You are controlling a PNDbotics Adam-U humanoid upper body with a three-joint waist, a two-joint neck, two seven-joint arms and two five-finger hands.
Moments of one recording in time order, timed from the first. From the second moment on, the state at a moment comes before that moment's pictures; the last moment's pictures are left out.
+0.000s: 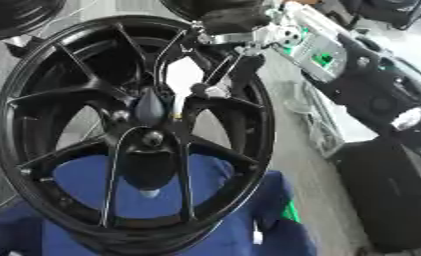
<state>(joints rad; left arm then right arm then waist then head) -0.07 0.47 0.01 -1.78 0.43 0.16 0.38 -0.42 -1.05 0.15 -1.73 0.28 -0.49 0.52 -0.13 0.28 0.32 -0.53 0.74</state>
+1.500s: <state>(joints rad) -0.07 0.47 0.01 -1.78 0.43 0.16 0.37 -0.39 -1.10 0.12 -1.72 0.23 -0.46 0.51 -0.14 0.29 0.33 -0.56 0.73</state>
